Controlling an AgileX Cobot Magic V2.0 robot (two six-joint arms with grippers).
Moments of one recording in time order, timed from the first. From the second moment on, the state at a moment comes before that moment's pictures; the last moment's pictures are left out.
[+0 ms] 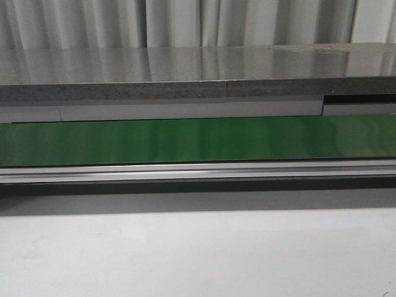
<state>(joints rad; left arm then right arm) 0.06 0.33 -0.27 -0.31 0.11 0.28 -0.39 1.95 -1.41 -0.07 0.73 -0.16</state>
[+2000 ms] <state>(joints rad) 0.06 0.33 -0.27 -0.31 0.11 0.28 0.00 0.35 -0.30 0.15 0.13 -0.16</state>
